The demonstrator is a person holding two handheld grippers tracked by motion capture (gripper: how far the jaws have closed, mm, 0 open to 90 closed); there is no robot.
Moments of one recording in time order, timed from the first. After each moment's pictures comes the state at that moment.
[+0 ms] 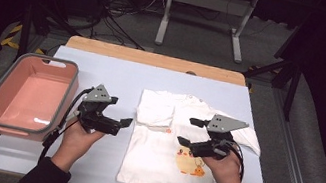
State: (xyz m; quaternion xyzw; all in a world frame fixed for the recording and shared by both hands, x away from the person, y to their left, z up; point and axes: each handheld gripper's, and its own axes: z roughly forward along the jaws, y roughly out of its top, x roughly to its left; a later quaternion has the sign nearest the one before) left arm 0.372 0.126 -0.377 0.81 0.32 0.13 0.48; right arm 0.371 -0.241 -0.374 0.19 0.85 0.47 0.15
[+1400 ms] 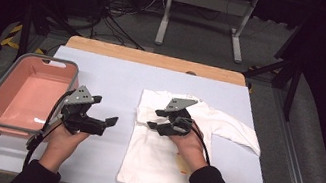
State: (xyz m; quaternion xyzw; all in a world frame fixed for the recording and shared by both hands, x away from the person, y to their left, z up) left arm 0.366 0.159 -0.388 0.78 0.35 0.16 0.49; right arm 0.446 -0.153 -0.429 0.19 0.88 0.43 0.10
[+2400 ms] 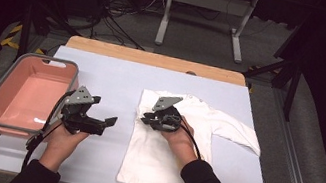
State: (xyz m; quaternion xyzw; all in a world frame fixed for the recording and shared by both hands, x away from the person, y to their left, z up) left arm 0.367 0.160 -0.392 0.78 0.35 0.16 0.48; right arm 0.459 -0.125 -0.442 0.15 0.90 0.40 0.11
